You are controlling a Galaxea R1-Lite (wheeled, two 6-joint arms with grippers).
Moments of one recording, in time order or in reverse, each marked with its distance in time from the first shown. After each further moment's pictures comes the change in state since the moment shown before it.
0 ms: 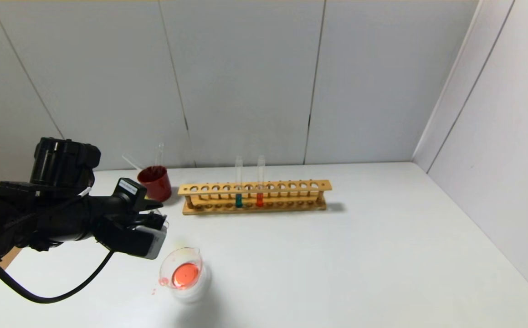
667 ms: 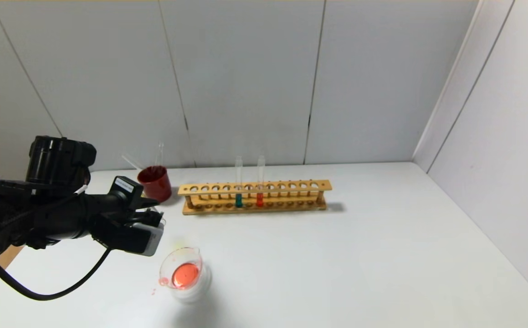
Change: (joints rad) left arm 0.019 -0.002 -0.004 0.000 0.004 0.001; right arm 0.000 0.000 0.000 0.000 0.000 0.000
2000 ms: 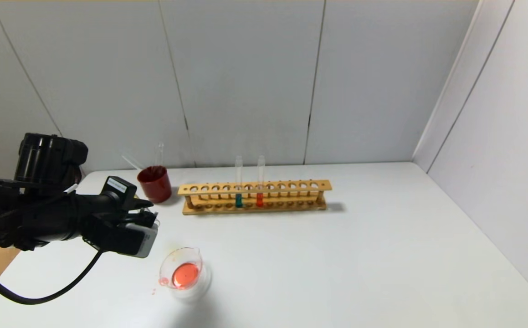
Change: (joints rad) left arm 0.008 -0.038 -0.010 0.064 0.011 -0.006; right arm 0.000 0.000 0.000 0.000 0.000 0.000
